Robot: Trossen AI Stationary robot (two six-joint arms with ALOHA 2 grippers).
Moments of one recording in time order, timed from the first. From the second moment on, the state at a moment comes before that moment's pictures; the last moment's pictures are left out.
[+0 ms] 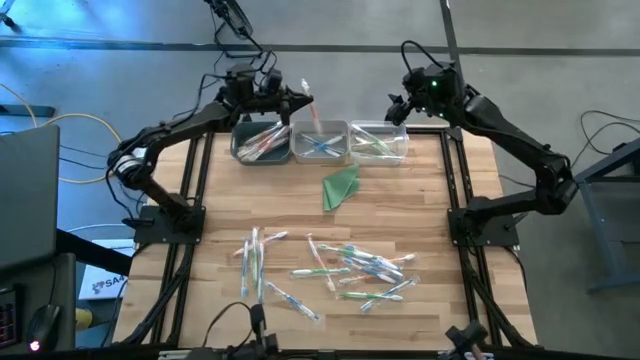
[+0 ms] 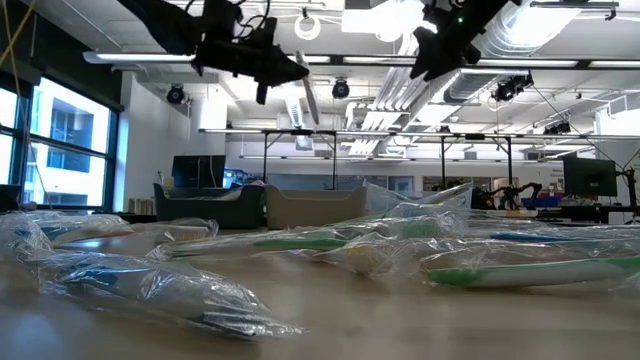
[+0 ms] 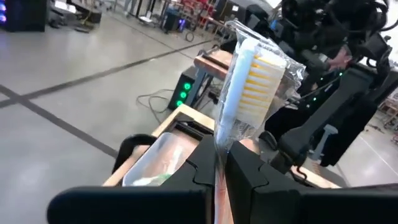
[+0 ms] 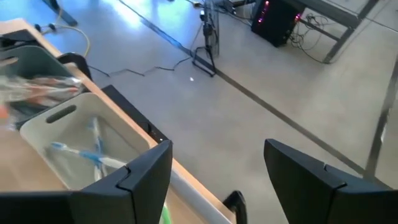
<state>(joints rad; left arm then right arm) 0.80 1.52 1.18 0.29 0.59 -0.33 -0.76 1.28 1.31 -0.53 0.16 -0.08</state>
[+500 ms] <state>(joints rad) 0.80 1.39 1.18 -0.20 0.27 -0.17 -0.82 1.28 1.31 -0.52 0.16 -0.07</state>
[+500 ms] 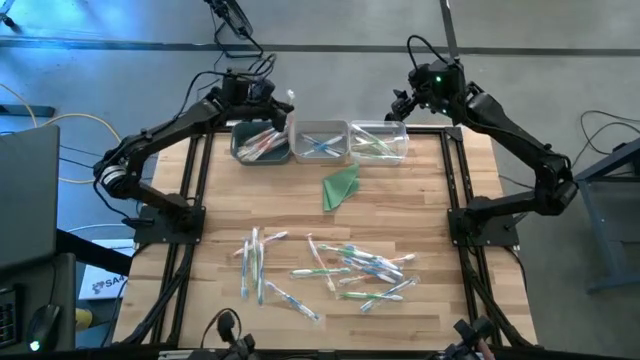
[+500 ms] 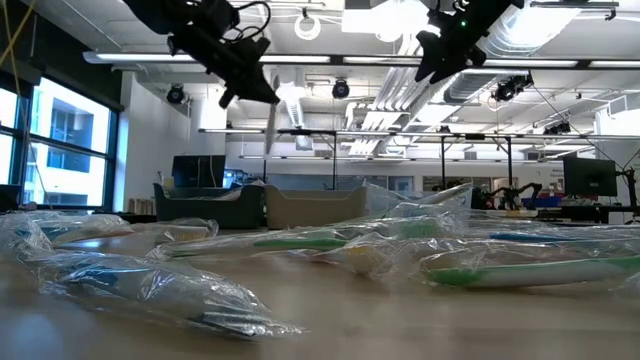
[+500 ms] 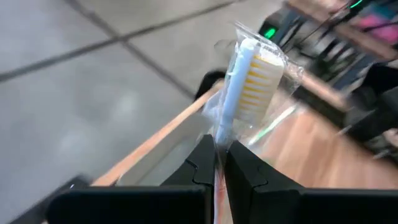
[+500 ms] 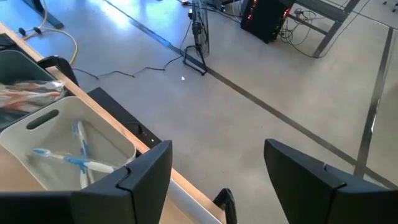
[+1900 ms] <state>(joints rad) 0.80 1.50 1.18 -0.66 -0.04 0.10 -0.82 1.28 1.31 -0.53 0.15 -0.05</state>
